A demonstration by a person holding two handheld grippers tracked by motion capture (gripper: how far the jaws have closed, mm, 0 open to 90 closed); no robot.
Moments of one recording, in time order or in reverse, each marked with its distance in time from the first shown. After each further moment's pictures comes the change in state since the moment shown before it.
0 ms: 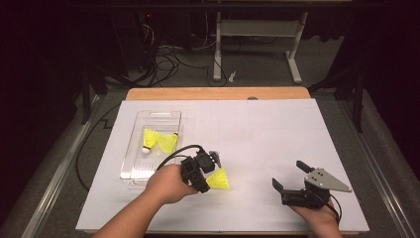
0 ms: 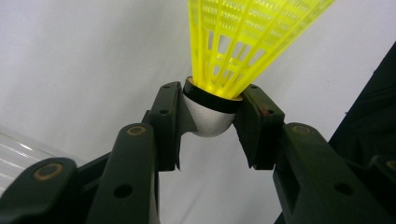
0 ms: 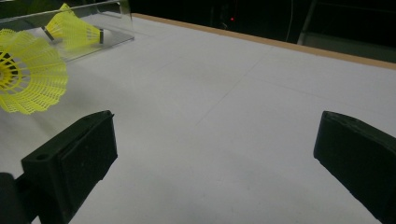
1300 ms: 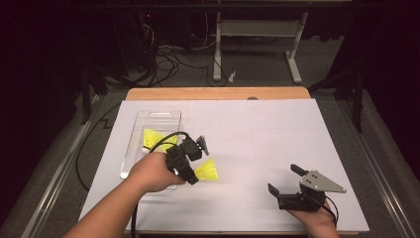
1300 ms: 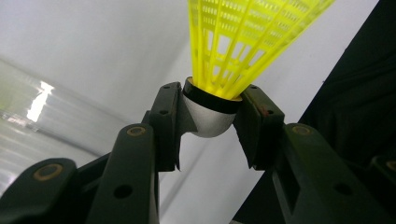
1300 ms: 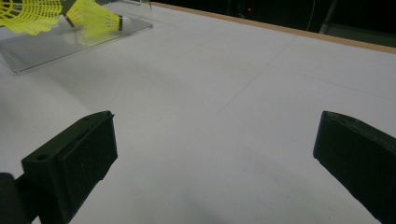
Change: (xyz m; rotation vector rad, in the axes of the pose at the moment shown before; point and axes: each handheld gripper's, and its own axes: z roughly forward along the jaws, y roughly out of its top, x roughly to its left) left arm 0.022 -0.019 -0.050 0.015 -0.043 -0.050; right arm 0.007 -0.006 0.005 0.037 0.067 -0.008
